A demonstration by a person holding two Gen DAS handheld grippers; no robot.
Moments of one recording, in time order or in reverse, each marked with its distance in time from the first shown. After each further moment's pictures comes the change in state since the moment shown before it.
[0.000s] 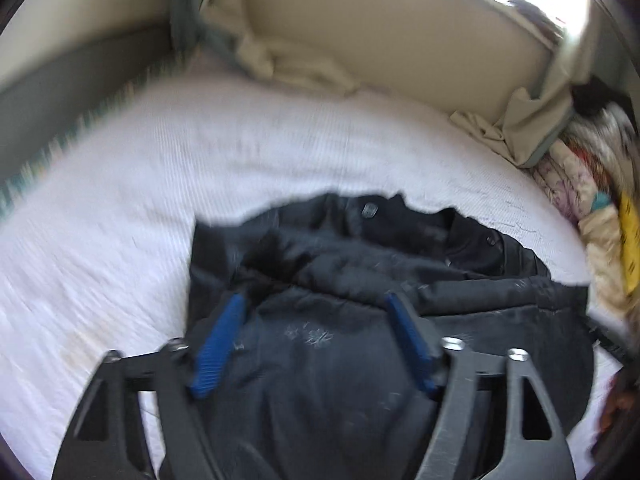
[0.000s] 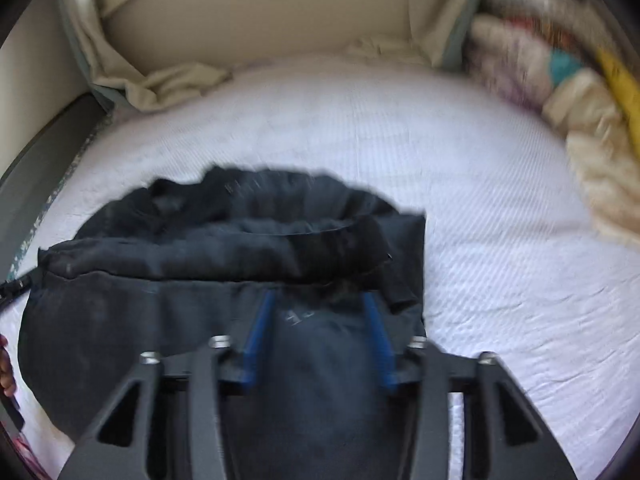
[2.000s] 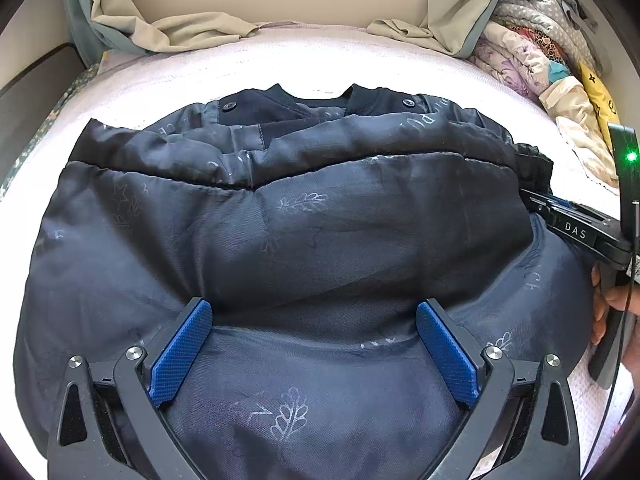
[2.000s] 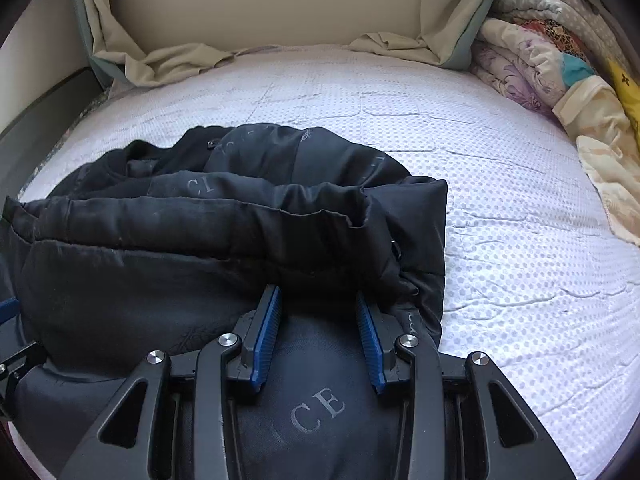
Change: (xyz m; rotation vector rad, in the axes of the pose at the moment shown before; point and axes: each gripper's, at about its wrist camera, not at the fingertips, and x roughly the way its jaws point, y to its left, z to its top) left arm 0.043 -0.093 -0.077 0.245 0.192 -0.086; right arm 0.069 -0.006 -0.028 -0.040 0.002 -0.025
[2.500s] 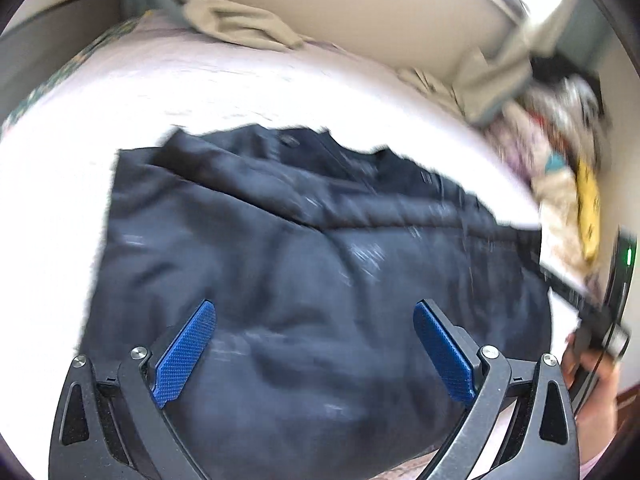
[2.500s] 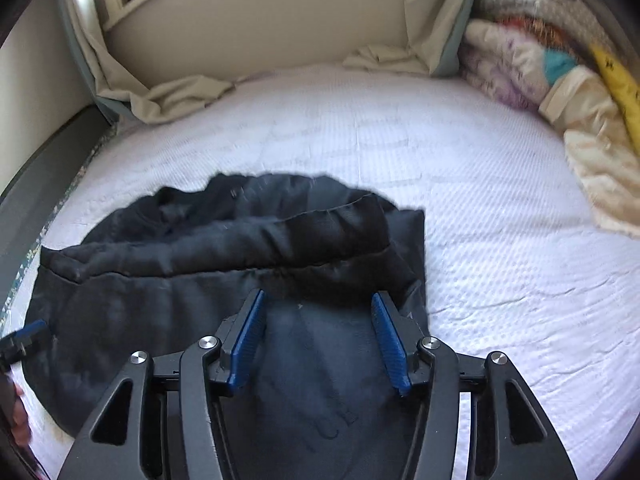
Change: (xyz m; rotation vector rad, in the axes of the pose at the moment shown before) left arm -0.052 0.085 0.022 -0.296 -0.043 -0.155; right arm -0.065 -0.004 0.025 0.078 -0.033 0.053
